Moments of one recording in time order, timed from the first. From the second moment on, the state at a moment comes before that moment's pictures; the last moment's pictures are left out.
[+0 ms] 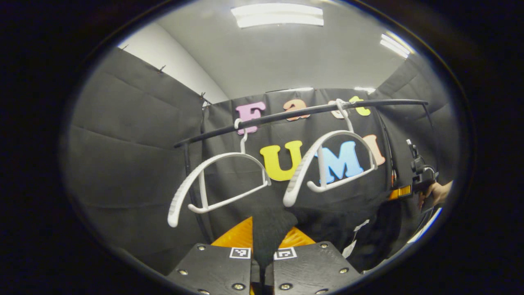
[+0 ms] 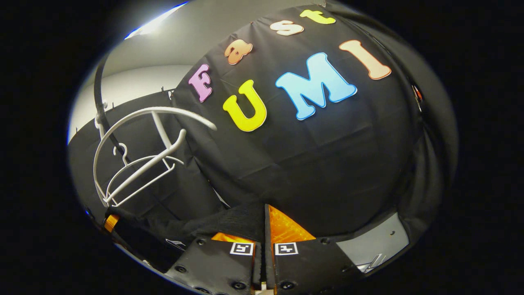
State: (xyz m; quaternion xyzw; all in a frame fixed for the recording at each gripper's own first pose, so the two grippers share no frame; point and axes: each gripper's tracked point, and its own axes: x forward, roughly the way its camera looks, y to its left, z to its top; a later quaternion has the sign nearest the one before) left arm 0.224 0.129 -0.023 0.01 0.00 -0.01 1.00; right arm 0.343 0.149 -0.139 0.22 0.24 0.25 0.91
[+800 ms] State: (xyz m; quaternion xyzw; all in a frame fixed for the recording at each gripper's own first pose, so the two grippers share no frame) left arm 0.174 0.006 -0.112 -0.07 0.07 -0.12 0.99; right arm 0.201 0.204 -0.163 0.18 0.27 0.27 0.91
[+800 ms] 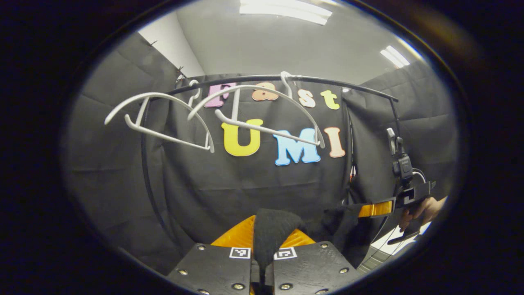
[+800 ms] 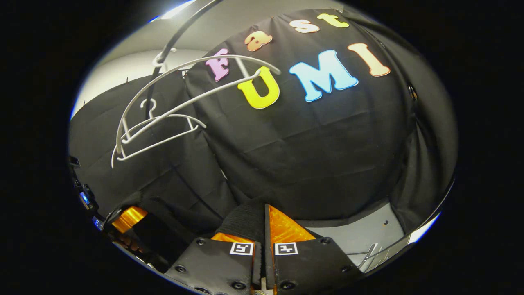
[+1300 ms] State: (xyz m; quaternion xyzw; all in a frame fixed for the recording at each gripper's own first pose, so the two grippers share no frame) left arm 0.160 -0.027 -0.196 -0.06 0.16 -0.13 0.98; right arm 0.143 0.217 -0.239 0.12 0.34 0.26 0.90
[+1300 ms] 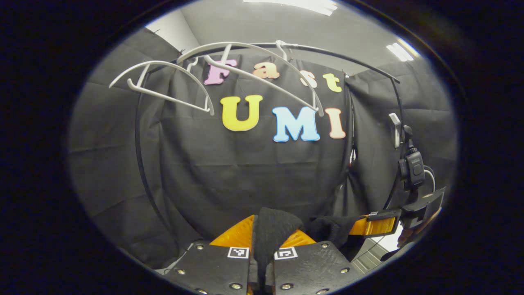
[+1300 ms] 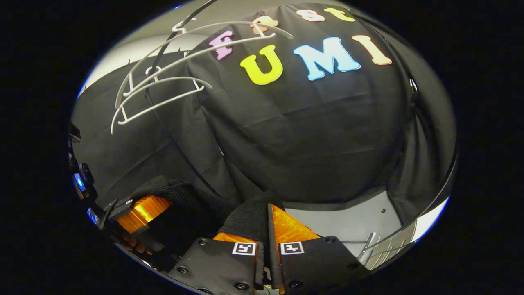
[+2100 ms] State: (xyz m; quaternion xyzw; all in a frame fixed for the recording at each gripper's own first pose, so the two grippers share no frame) left arm 0.134 -0.034 -0.279 -0.01 0.35 -0.11 0.93; right arm 0.081 0.167 -0.352 0.01 0.47 0.19 0.86
